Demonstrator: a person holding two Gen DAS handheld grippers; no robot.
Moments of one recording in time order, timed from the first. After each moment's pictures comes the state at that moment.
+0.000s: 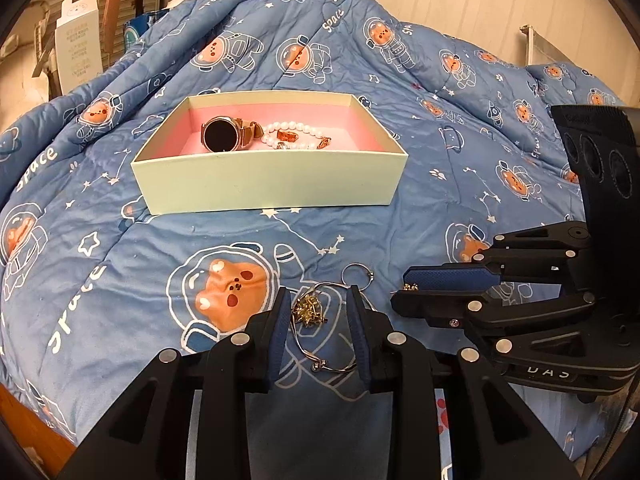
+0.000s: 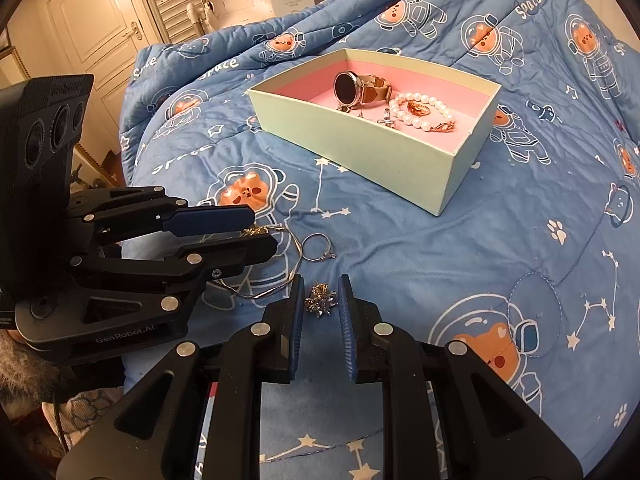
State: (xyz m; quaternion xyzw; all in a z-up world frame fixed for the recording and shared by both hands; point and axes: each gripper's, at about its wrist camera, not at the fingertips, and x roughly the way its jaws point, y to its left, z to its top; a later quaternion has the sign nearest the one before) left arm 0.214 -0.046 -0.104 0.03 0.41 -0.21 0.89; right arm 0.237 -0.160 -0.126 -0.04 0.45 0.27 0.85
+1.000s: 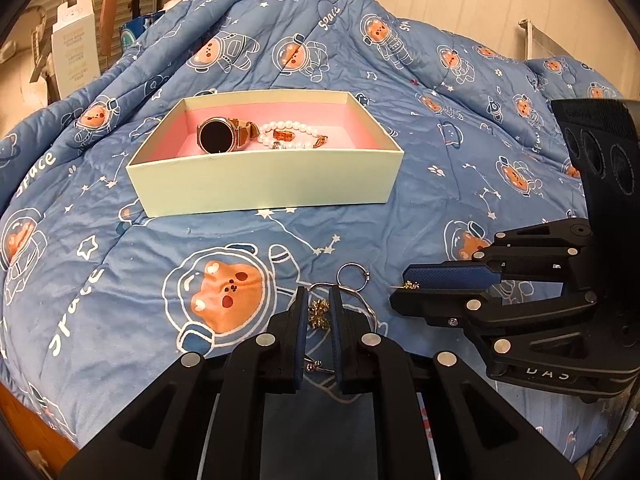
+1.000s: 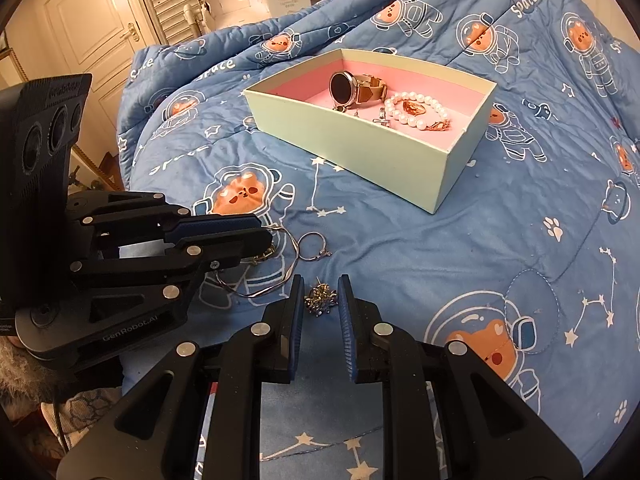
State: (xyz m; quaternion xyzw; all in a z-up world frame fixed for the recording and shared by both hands) left arm 0.213 -0.050 -0.103 0.03 0.41 -0.21 0.89; right arm 0.236 -0.162 -0.126 -0.03 0.45 0.26 0.85
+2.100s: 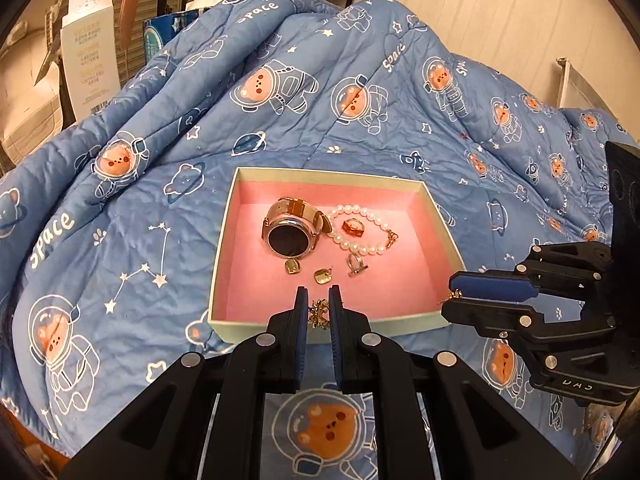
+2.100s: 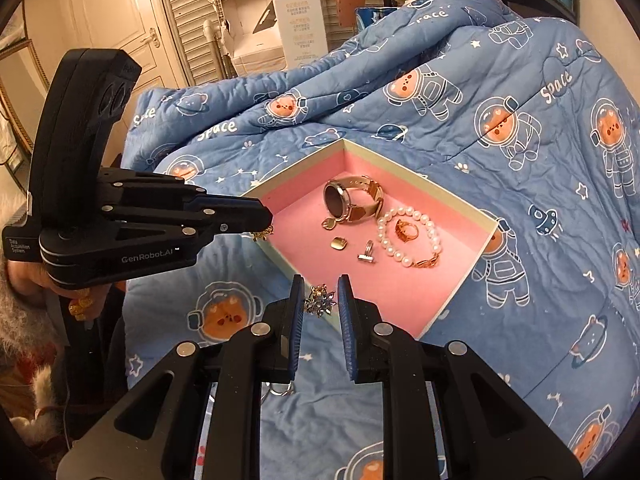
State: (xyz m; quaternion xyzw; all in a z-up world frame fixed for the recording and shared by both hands) left arm 0.326 -0.014 -0.046 0.00 0.44 -0.18 0.88; right arm 0.331 -0.152 -0.056 -0.07 0.41 0.29 0.86
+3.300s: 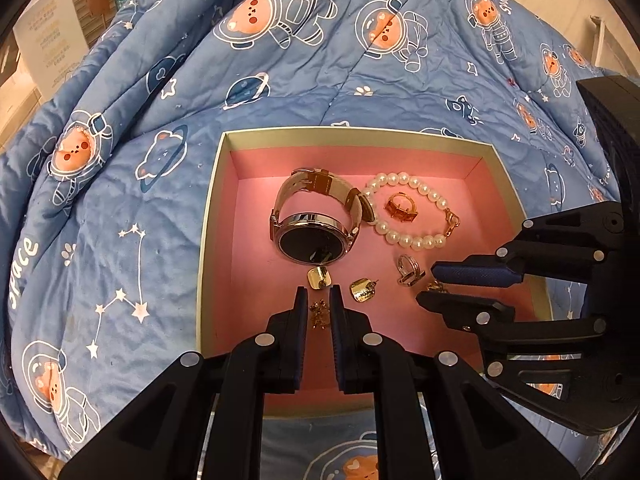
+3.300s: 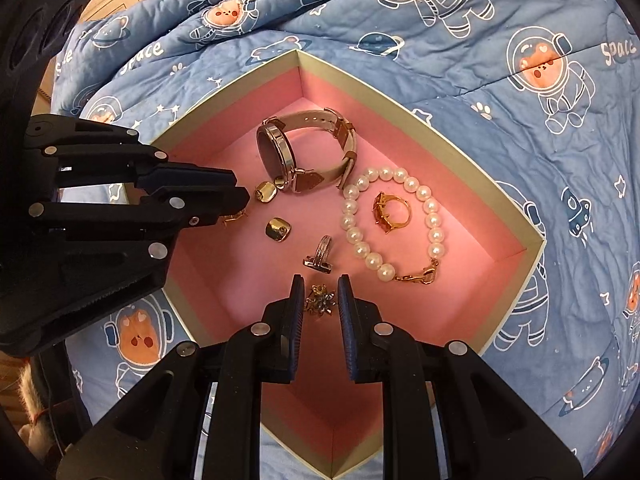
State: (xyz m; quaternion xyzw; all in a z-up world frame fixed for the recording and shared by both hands) left arm 0.392 -0.033 -0.088 0.05 0.54 -0.16 0.83; right arm 0.415 -0.119 -0.114 -0.13 0.55 0.25 0.79
